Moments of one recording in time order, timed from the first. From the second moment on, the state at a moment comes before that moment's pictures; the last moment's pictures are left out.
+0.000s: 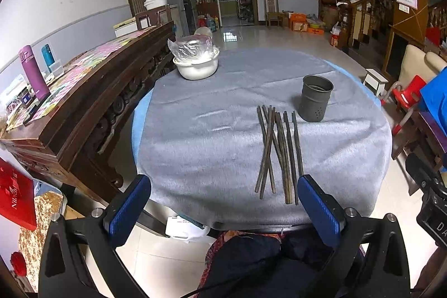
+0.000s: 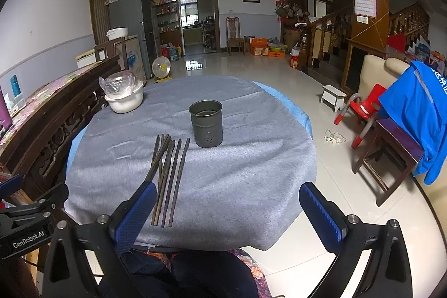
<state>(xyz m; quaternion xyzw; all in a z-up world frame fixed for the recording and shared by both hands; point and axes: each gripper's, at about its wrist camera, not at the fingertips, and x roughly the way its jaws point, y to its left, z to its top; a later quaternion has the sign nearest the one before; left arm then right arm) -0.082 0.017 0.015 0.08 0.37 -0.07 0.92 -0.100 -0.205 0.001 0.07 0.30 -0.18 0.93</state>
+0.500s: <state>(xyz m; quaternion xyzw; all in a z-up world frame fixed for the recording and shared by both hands) -0.057 0.027 0.008 0.07 0.38 -0.06 0.92 -0.081 -0.208 -0.004 0.07 0.32 -0.17 0.93</state>
